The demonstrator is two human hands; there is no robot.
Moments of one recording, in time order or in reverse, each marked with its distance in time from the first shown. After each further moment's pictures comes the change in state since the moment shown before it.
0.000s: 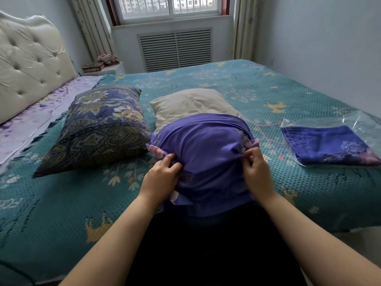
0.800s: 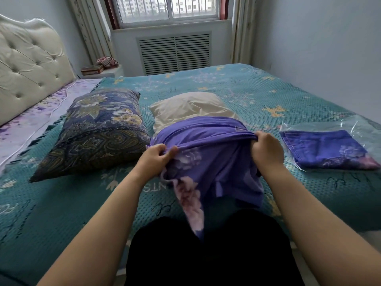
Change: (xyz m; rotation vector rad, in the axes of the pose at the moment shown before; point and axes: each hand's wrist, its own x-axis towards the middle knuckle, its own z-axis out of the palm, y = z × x) left_hand 0.050 -0.022 -0.038 -0.698 -0.096 -0.378; right_hand 0.070 -0.025 -0.020 -0.483 0.002 0.076
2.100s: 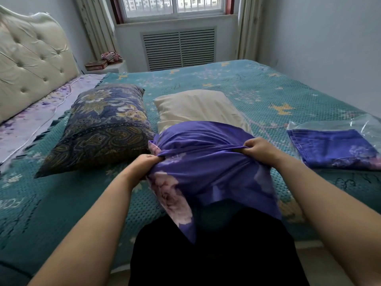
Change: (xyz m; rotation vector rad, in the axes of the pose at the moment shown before) left_hand -0.002 -0.046 -0.018 -0.500 -0.084 -0.466; right_hand 0.024 0.007 0.016 0.135 -0.604 -0.135
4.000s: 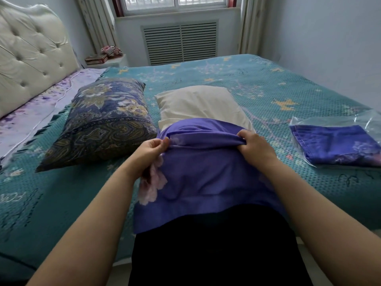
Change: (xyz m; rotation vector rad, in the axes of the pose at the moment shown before) left_hand -0.003 0.009 0.005 0.092 -0.107 0.297; right_hand -0.021 -0.033 0.026 -0.093 0.267 -0.005
